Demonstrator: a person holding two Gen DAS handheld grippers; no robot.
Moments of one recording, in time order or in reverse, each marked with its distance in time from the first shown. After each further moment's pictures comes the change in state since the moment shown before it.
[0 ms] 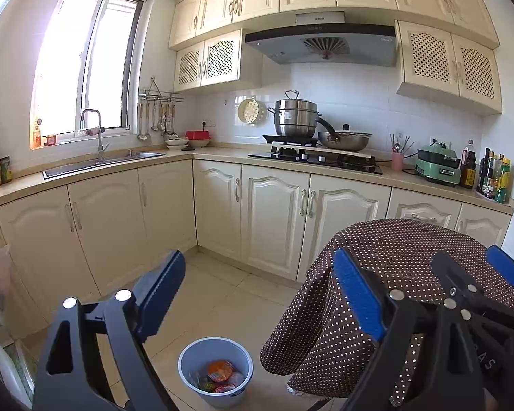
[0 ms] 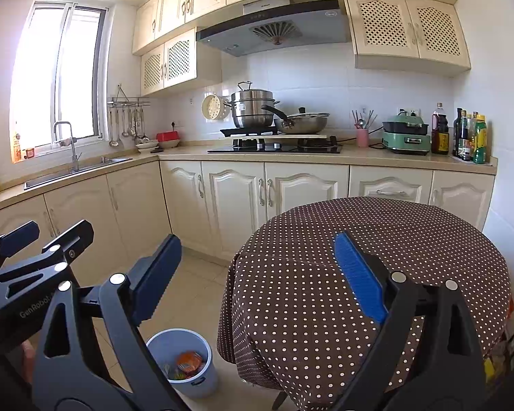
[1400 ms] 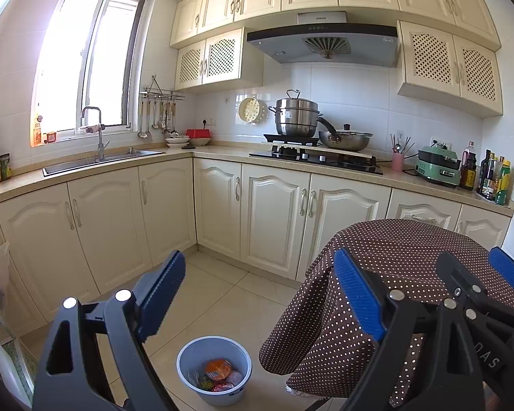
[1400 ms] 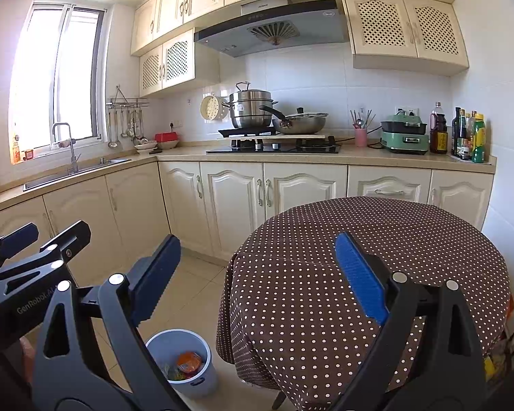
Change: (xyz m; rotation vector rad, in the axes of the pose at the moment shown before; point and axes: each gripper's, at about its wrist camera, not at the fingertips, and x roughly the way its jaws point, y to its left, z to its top) left arm 0.000 0.001 -0.001 -0.007 0.003 0.001; right arm -0.002 -0.003 -0.001 0.003 -0.003 -0.006
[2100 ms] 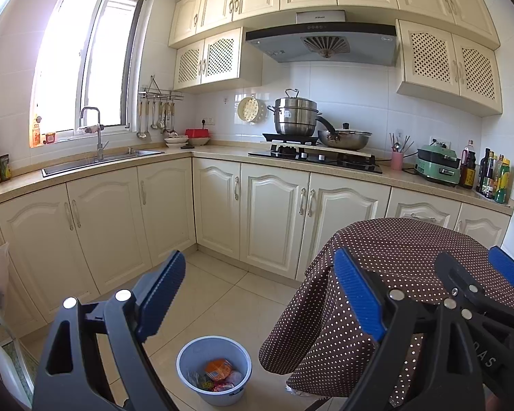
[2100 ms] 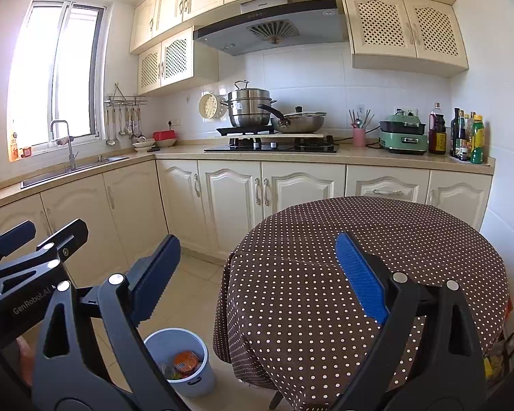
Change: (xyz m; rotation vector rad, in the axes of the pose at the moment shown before) left arm 0.001 -0.002 0.001 0.004 0.004 -0.001; right arm 0.002 0.002 -0.001 -0.003 0.004 -0.010
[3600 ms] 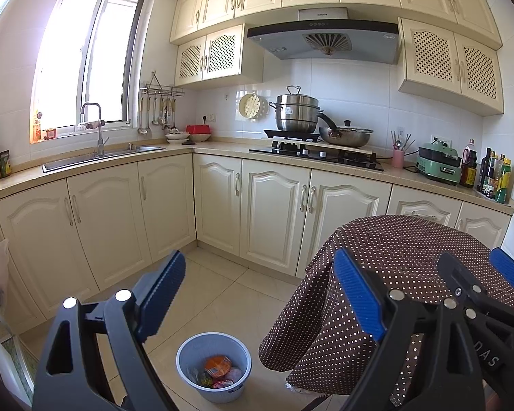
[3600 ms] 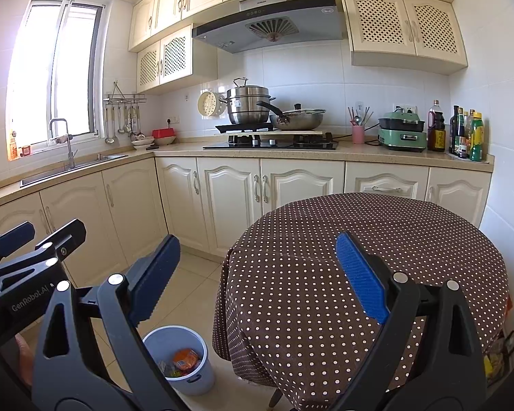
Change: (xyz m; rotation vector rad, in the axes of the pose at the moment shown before) left arm 0.002 0.001 -0.006 -0.005 0.013 0.002; right arm -0.001 -0.002 -0.009 0.003 0.007 -0.005
